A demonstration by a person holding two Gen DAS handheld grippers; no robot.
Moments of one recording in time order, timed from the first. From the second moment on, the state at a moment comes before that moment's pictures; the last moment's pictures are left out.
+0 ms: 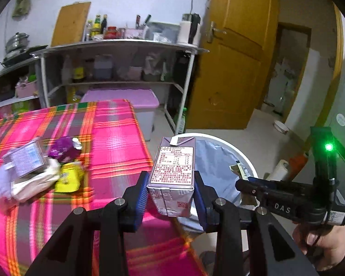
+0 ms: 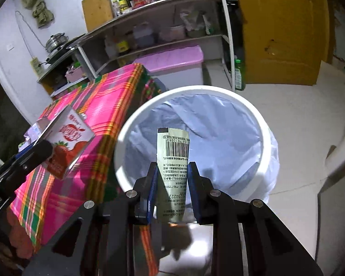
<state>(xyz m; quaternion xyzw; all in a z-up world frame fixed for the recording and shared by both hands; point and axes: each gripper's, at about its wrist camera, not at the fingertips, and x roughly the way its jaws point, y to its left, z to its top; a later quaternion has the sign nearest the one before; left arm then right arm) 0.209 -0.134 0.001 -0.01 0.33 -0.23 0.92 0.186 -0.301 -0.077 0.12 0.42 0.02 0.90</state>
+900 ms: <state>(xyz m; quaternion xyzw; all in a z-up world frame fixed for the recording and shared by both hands) 0.221 -0.138 -0.009 -0.03 0.34 -0.23 0.91 0.160 -0.303 -0.056 0.13 0.38 0.04 0.92</state>
